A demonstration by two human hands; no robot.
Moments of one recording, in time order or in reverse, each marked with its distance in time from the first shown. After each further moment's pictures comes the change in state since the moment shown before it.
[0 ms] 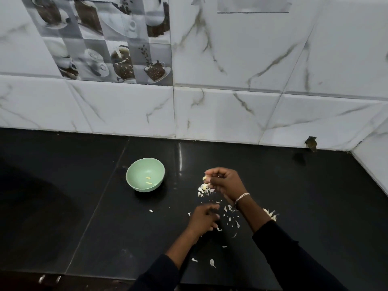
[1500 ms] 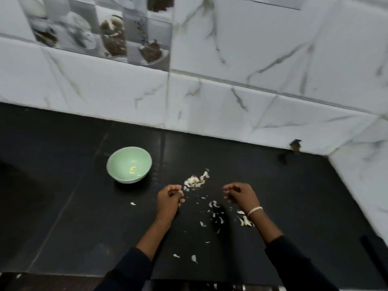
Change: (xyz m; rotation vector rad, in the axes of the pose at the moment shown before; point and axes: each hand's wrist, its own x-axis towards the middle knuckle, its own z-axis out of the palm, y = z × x) left_hand 0.017 -0.003 -0.051 -0.318 0.410 0.143; right_hand -0.022 0.031 -0.091 -0.638 0.229 0.132
